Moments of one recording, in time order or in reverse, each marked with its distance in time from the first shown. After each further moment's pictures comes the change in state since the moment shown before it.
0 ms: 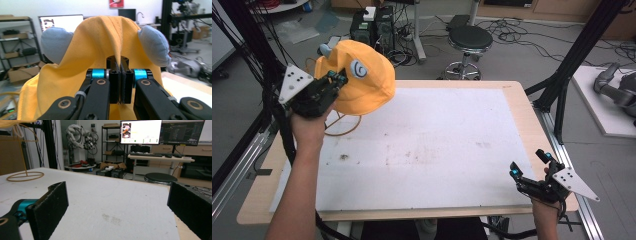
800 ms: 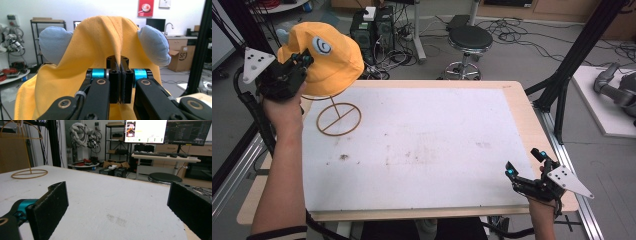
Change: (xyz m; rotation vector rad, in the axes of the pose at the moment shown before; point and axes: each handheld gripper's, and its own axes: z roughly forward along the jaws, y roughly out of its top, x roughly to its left) left arm 0.063 0.005 -0.002 -0.047 0.200 -0.065; right arm 0.005 -0.001 0.008 0.009 0.026 -0.016
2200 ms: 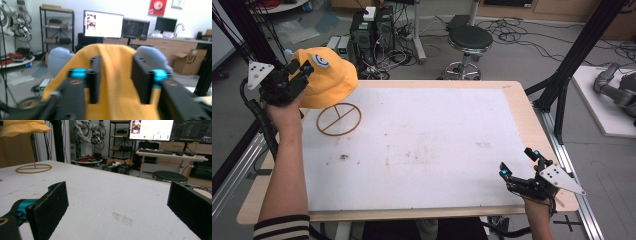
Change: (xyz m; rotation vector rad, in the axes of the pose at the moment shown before) left arm 0.042 -0.051 0.015 0.011 0.057 -0.081; right arm 0.008 -0.003 0.009 0.032 0.032 -0.023
